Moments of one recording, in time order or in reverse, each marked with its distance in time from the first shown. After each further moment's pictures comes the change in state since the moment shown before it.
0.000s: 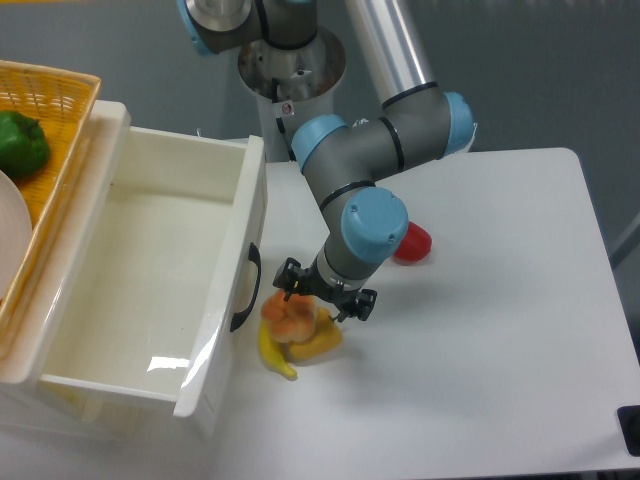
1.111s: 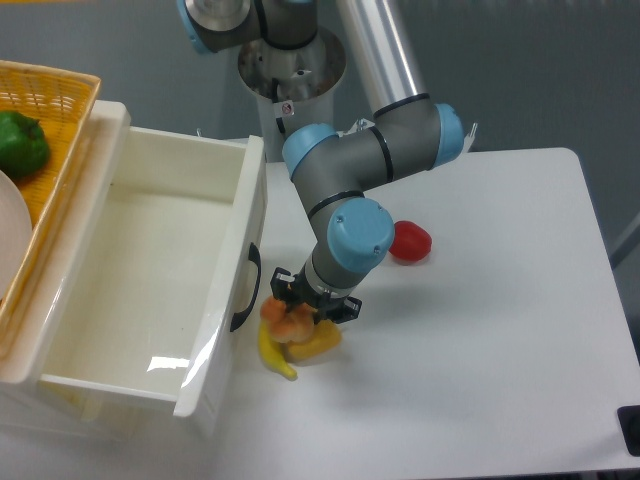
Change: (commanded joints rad) arm -0.025 -0.023 0.034 -0.002 0.003 -0.038
